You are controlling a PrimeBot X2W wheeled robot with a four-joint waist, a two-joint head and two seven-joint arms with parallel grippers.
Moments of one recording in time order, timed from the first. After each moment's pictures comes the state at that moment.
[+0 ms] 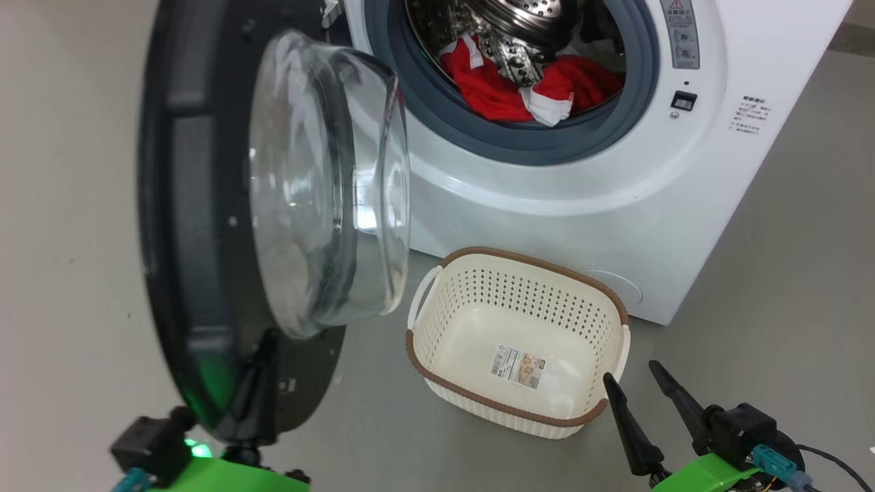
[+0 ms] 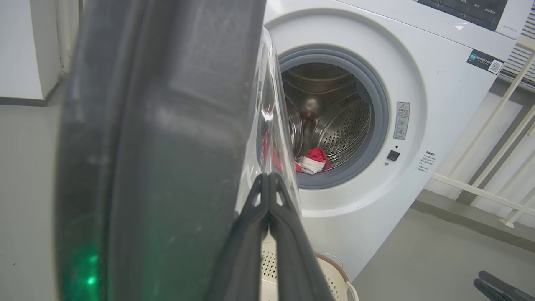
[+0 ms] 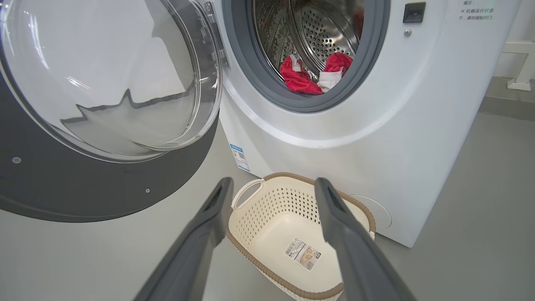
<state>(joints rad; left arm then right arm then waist) -0.10 0.03 -0.09 0.17 -0.43 -0.11 -0.26 -0.01 -0.08 0.15 0.32 0.31 0.13 -0.25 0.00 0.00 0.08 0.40</state>
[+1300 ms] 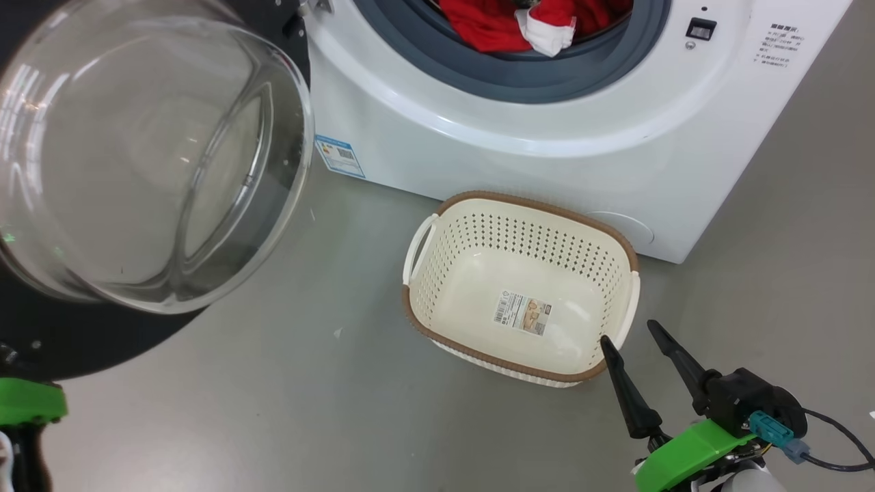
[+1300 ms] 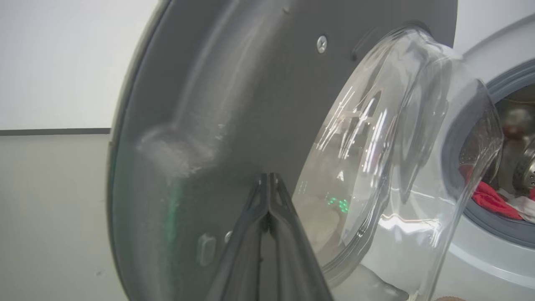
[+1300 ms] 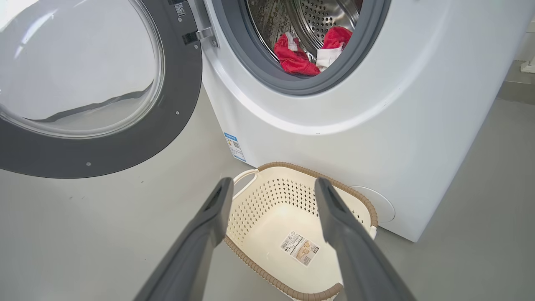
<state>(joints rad) -0.38 0.16 0.43 0.50 -0.29 -0.13 -0.26 -0.09 -0.09 0.16 0.32 0.27 0.13 -0.25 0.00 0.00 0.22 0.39</state>
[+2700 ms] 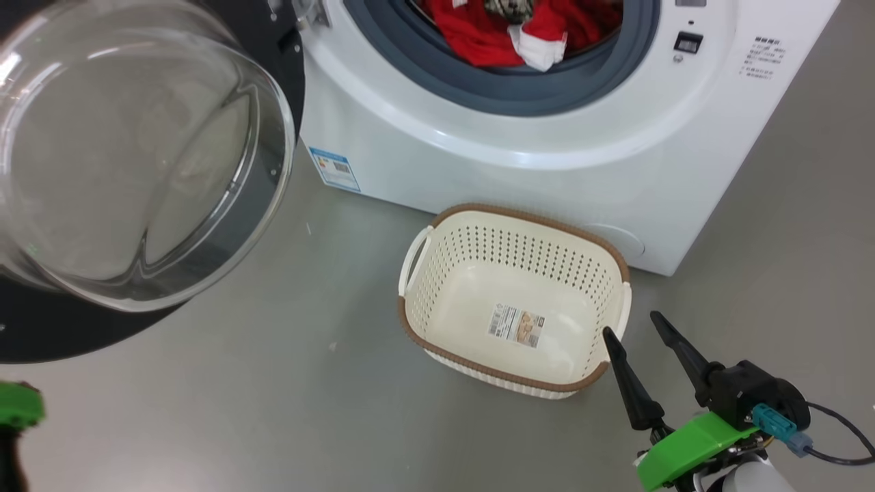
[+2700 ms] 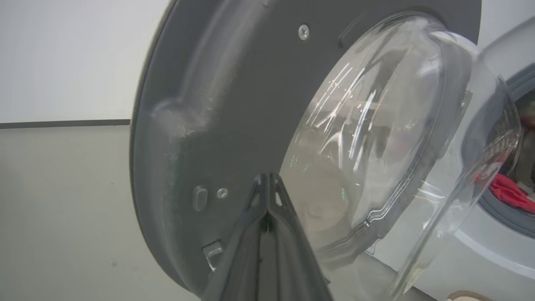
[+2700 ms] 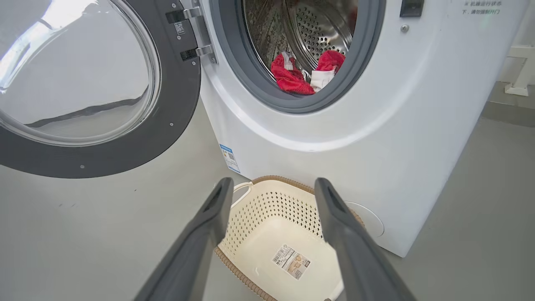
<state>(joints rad) -0.45 0.28 0.38 0.66 -0.35 -0.13 -0.26 -0.11 -0.09 0.15 0.32 0.25 0.13 -0.25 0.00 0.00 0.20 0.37</state>
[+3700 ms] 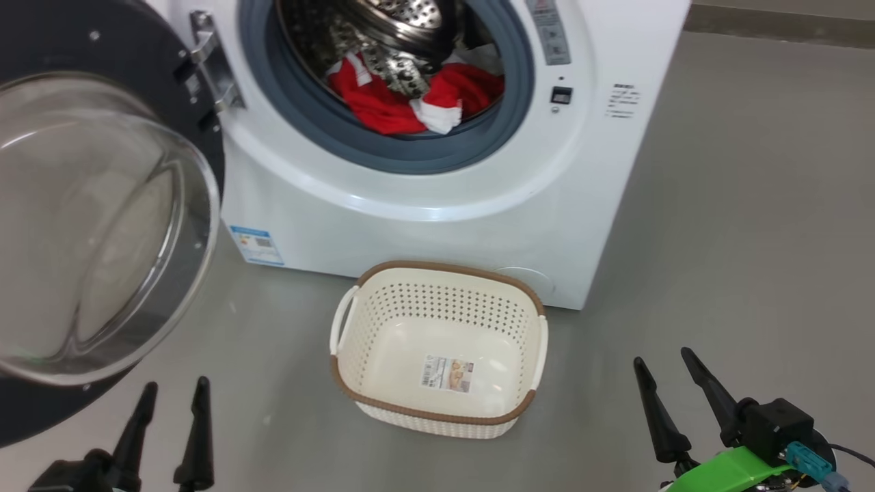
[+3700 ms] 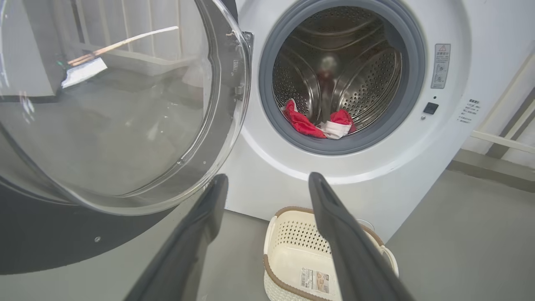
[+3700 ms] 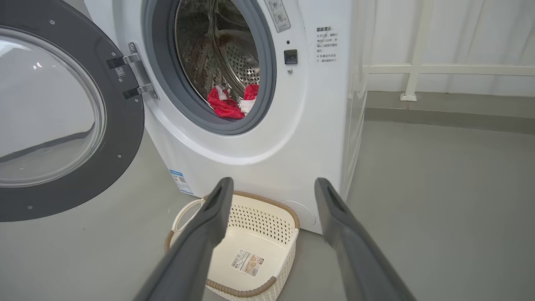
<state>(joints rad) -0.03 0.14 0.07 0.26 -0.38 -0.13 -0.26 0.01 -0.07 0.07 0.27 0.29 0.13 -0.25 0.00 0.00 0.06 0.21</state>
